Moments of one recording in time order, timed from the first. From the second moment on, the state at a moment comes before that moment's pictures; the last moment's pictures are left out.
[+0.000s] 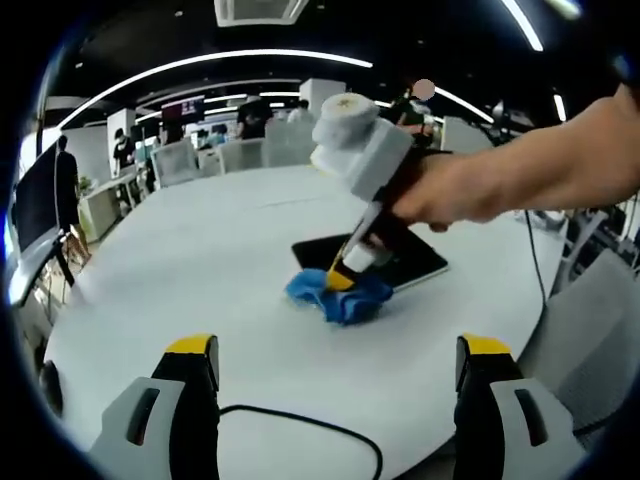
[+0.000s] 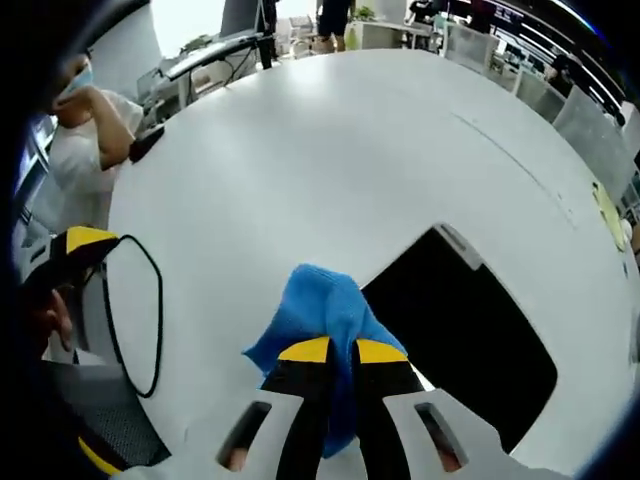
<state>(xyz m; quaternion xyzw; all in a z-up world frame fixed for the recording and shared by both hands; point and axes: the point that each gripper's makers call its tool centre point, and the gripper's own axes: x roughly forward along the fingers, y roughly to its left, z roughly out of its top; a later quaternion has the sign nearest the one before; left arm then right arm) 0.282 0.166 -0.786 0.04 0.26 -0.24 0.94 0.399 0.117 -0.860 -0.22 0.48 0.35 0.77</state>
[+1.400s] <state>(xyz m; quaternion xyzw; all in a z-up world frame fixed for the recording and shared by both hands) 0.282 0.167 -0.788 0.03 0.26 -0.23 0.94 0.390 0.124 -0.854 -0.23 0.47 0.40 0.75</state>
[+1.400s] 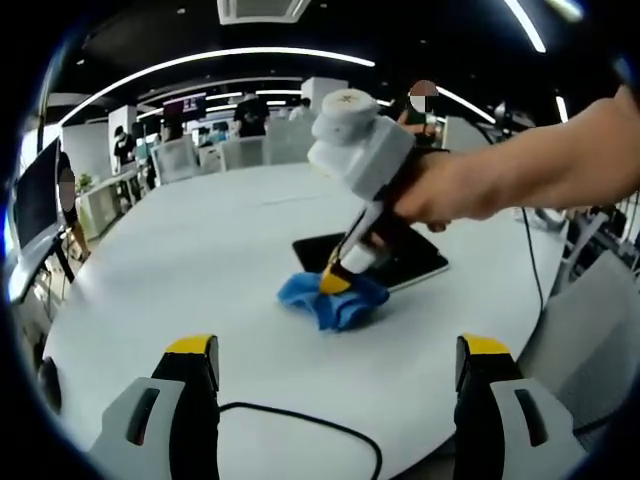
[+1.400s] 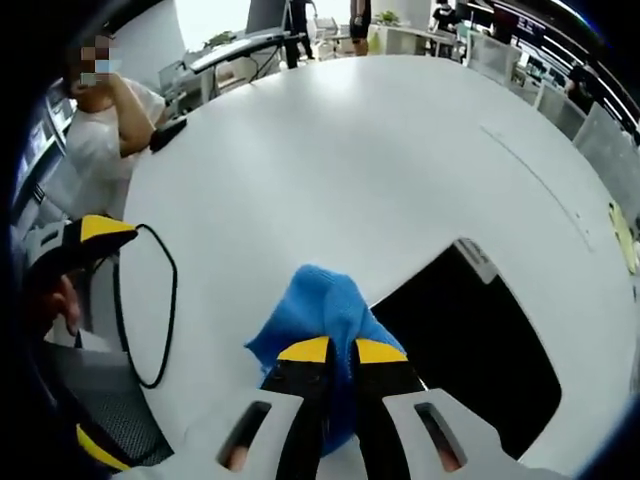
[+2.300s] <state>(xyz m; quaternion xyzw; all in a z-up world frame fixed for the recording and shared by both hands) 0.280 0.167 -0.795 0.03 0.27 -0.24 0.93 0.415 0.119 -0.855 -0.23 0.49 0.45 0.71</state>
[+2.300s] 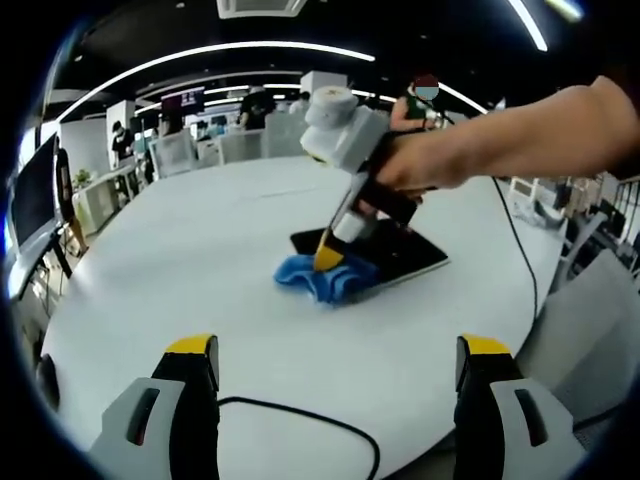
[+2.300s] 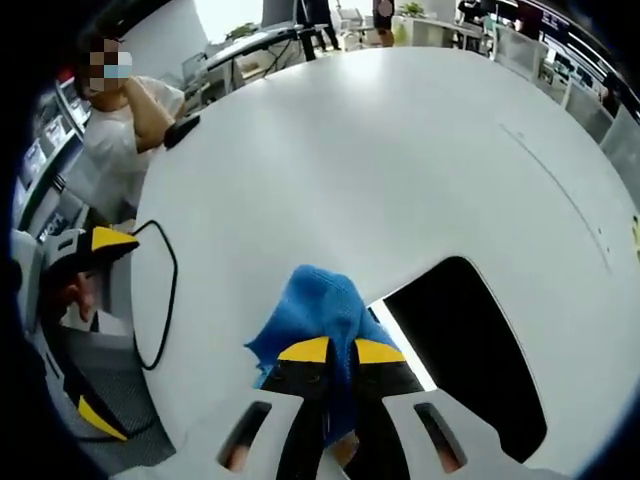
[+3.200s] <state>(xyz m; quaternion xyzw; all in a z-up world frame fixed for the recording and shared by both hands) 0.281 0.169 -0.794 0.02 0.27 -0.23 0.93 0.482 0.117 -0.858 -0.24 0.49 0.44 0.71</state>
